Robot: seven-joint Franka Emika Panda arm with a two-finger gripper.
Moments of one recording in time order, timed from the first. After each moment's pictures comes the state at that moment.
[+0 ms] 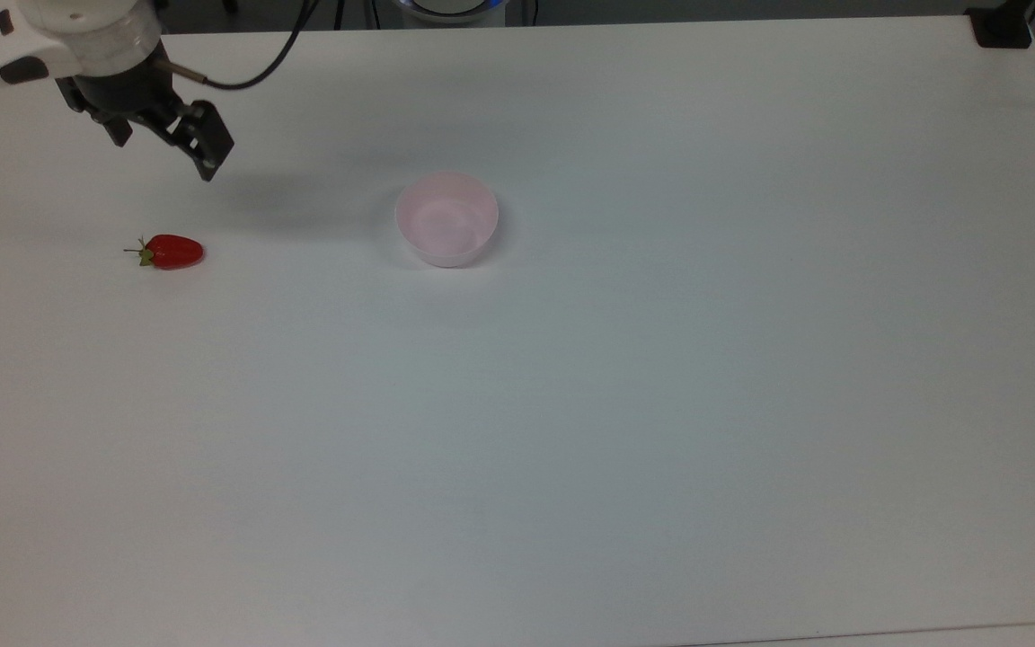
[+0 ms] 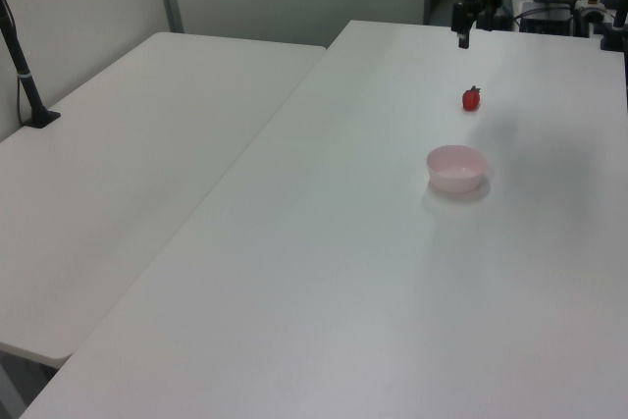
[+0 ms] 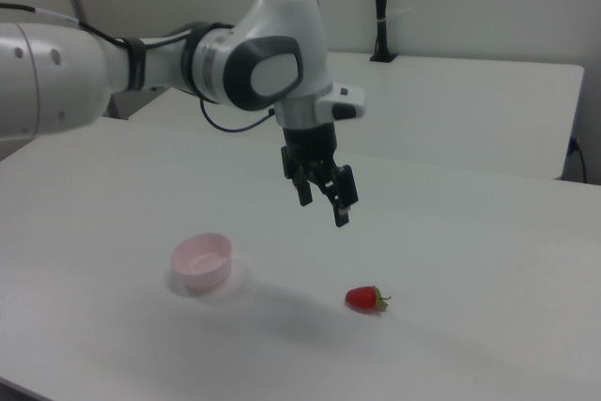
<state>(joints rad) -0.29 0.23 -0.04 -1.64 -0.09 1.87 0.07</state>
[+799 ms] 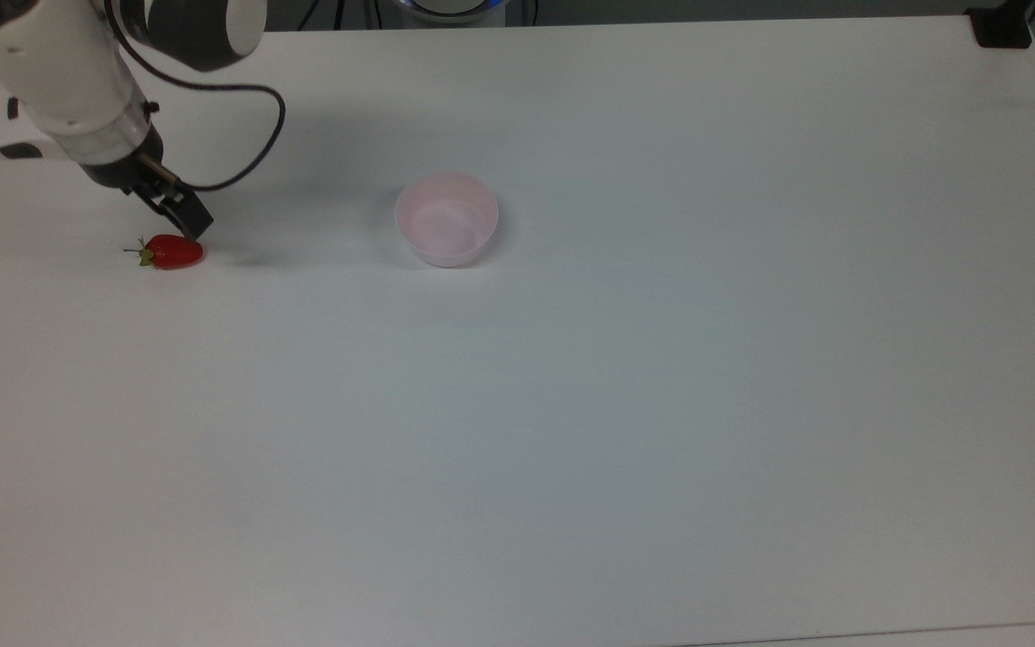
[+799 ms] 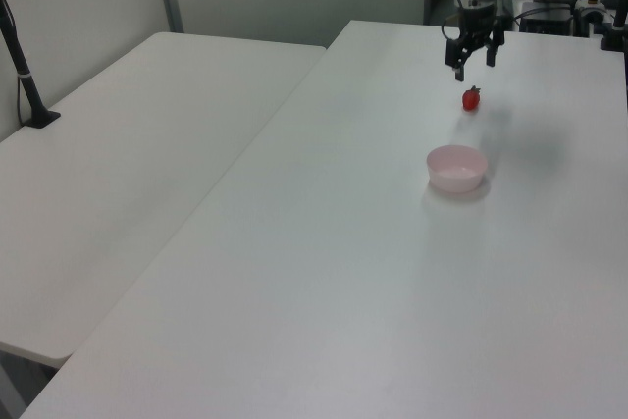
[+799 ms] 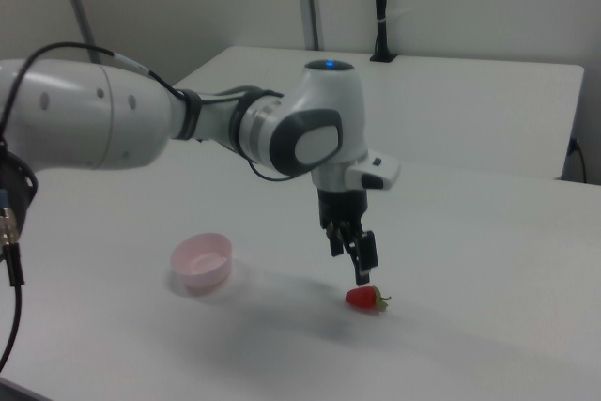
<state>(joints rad) -0.35 0.39 -0.04 -1.67 -0.09 2.00 0.25</state>
